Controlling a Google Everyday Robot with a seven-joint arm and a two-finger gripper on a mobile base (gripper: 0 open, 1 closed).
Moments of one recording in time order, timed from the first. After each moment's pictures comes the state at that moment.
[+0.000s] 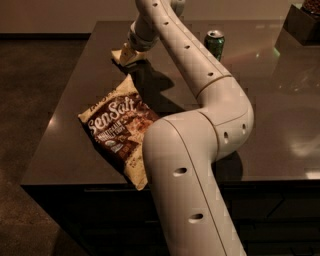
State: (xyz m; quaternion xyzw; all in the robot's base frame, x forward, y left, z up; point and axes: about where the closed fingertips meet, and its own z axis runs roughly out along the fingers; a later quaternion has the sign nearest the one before) arm 0.872 0.062 0.855 -0.33 0.89 0.10 0.31
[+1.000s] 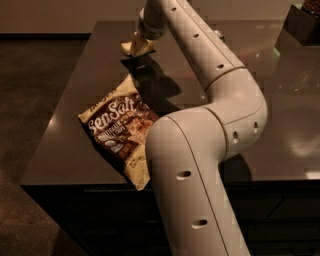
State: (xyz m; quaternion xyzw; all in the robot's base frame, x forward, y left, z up) arm 0.863 0.013 0.899 -0.32 0.89 0.04 0.32
